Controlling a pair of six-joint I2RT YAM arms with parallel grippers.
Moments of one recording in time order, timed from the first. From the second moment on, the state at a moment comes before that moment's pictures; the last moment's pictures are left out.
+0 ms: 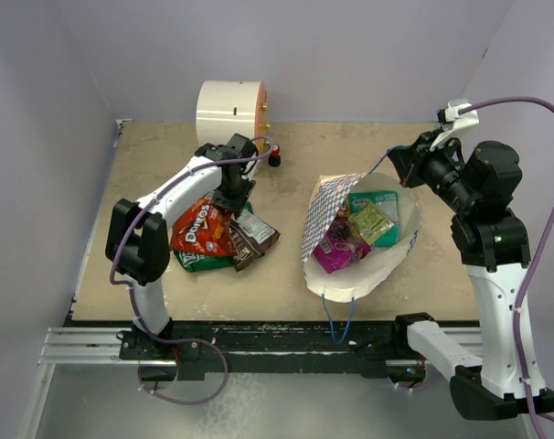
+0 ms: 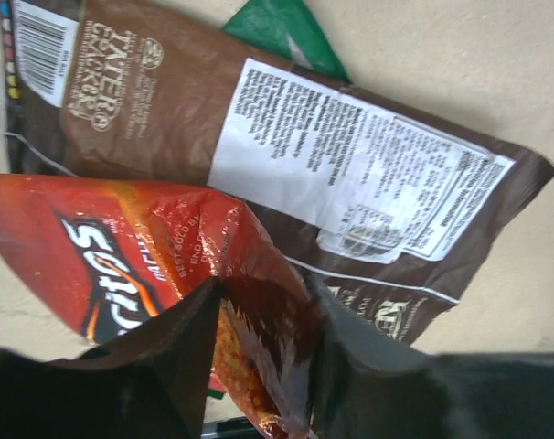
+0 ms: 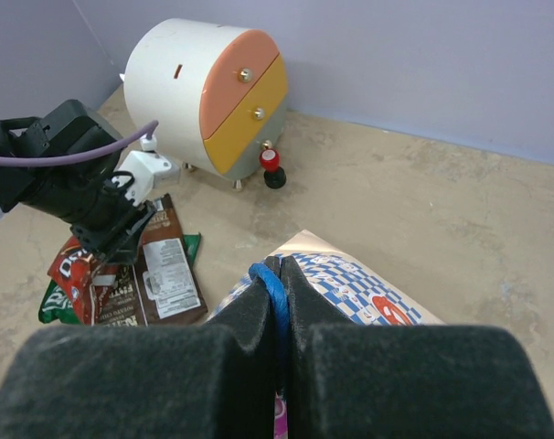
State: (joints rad) left arm -0.49 1.87 1.60 -1.05 -0.11 -0.11; right arm 0.11 0.95 1.44 -0.61 -0.30 0.11
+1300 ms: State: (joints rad) left arm -1.32 1.51 1.60 -0.51 -0.09 -0.22; right arm 0.11 0.95 1.44 -0.60 -0.32 0.17
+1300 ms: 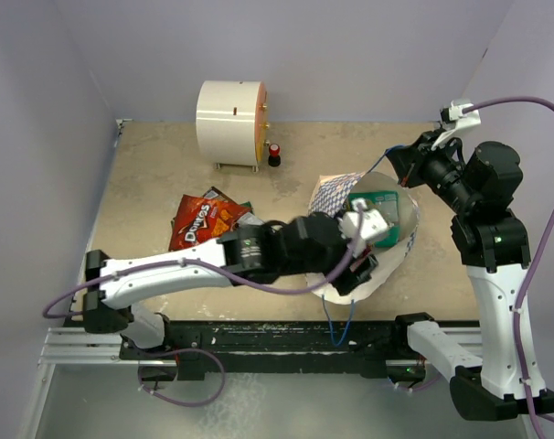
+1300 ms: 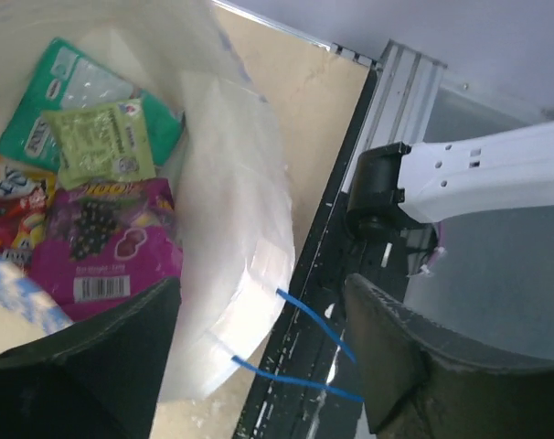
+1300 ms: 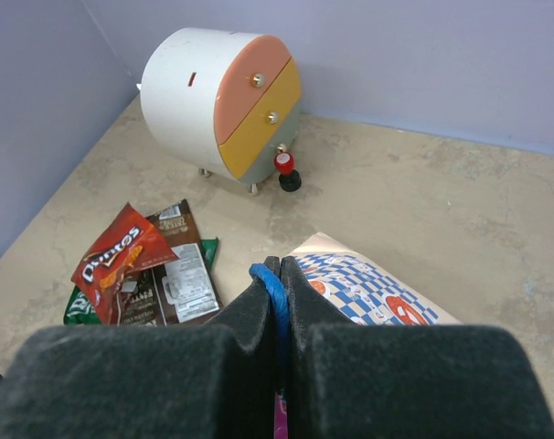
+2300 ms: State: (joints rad) left arm -1.26 2.00 1.64 -0.49 -0.25 0.14; right arm 0.11 0.94 1.44 -0.61 -0.31 0.17
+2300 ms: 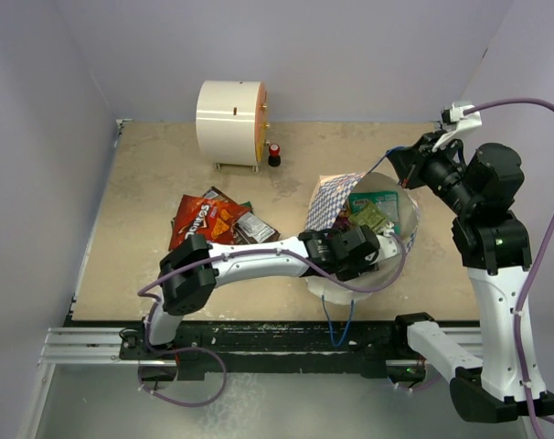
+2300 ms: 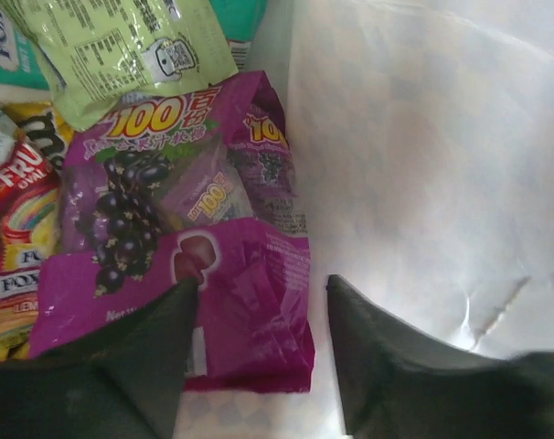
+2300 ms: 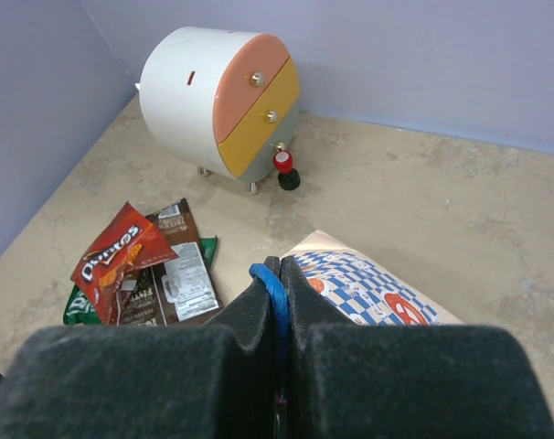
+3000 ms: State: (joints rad) left arm -1.20 2.14 1.72 -0.56 -0.48 0.16; right arm 0.12 0.94 1.44 -0.63 -0.31 0.18
